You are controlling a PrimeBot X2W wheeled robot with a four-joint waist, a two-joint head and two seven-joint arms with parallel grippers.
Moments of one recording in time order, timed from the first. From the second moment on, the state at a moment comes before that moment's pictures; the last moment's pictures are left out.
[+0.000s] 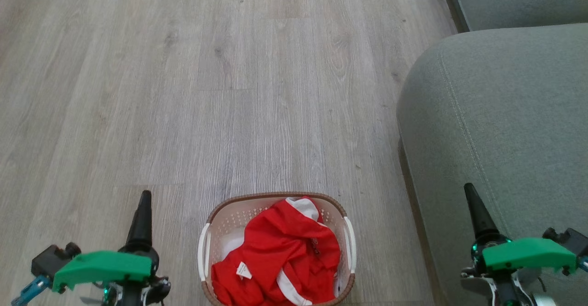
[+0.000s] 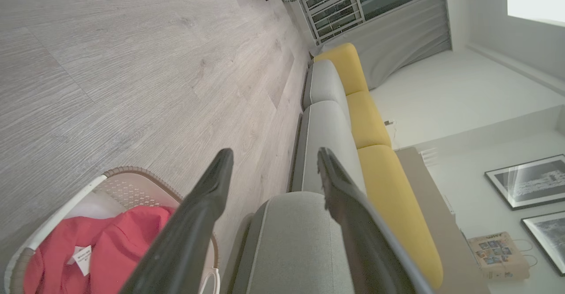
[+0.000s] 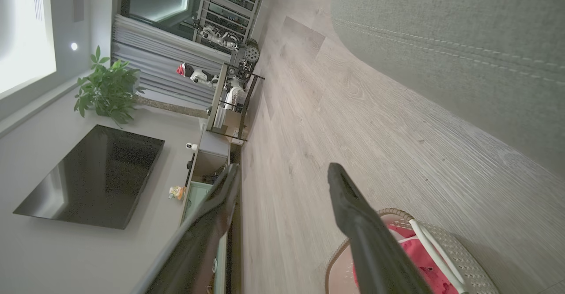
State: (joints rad) left arm 0.02 0.03 0.00 0.20 -1.16 -0.04 0.00; right arm 0.01 -0.04 -0.05 0.26 1.23 0.13 0.00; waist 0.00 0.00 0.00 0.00
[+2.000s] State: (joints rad) left arm 0.11 0.09 -0.17 0.09 -0.39 0.14 -0.17; right arm 0.01 -0.04 0.08 0.20 0.52 0.13 -0.16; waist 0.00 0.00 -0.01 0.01
